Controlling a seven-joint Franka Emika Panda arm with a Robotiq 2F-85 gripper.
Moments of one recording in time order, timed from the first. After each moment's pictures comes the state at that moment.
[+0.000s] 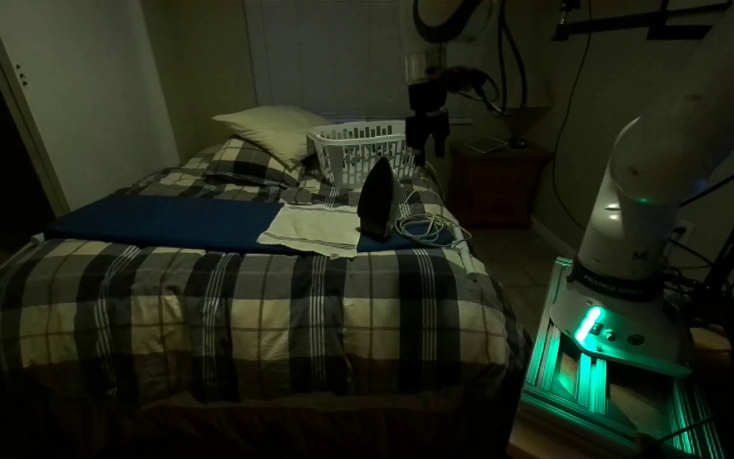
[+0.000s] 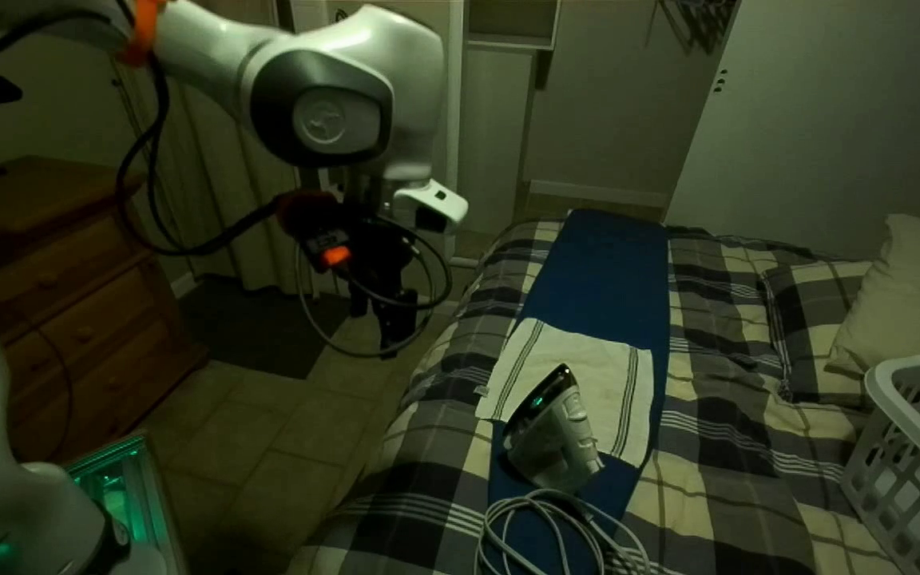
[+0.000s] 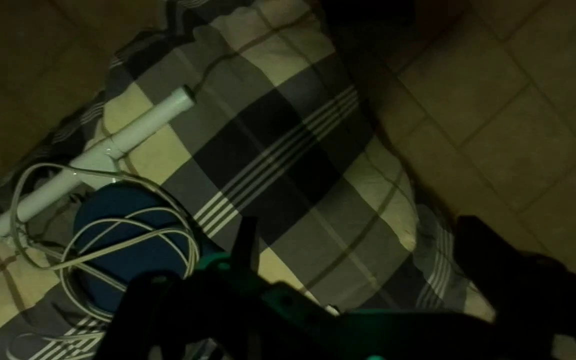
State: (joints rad) arm -0.05 -0.37 -0.06 -2.46 -0.05 1.93 0.03
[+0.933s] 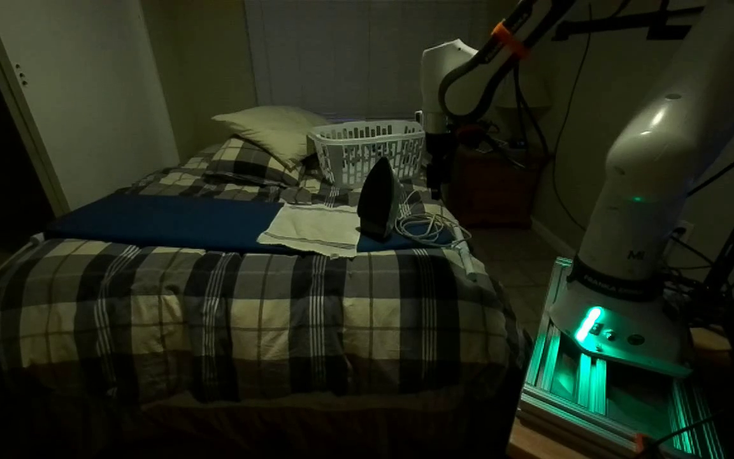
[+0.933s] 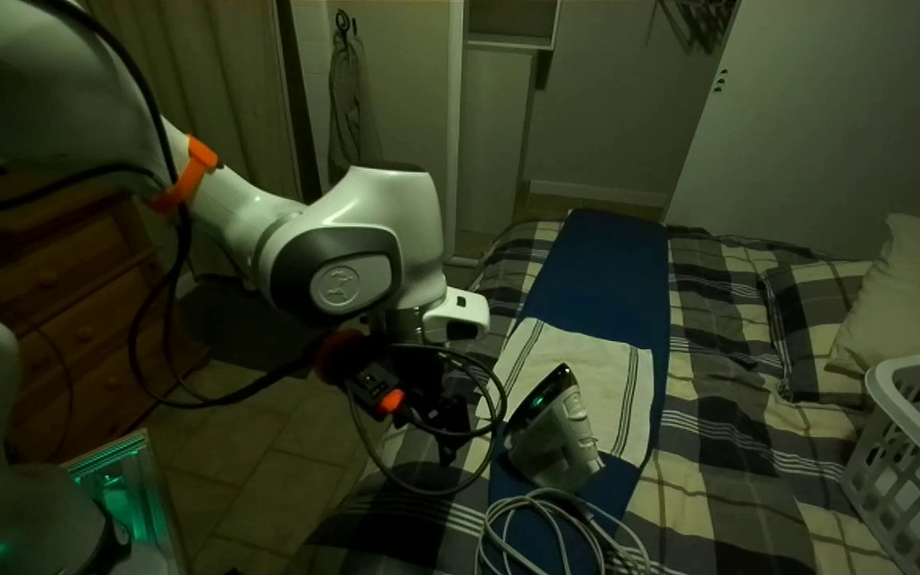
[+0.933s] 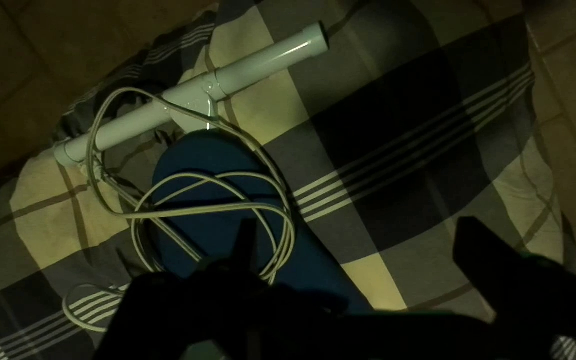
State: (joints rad) arm -0.17 -0.25 -0.13 -2.67 -0.38 2.43 -0.08
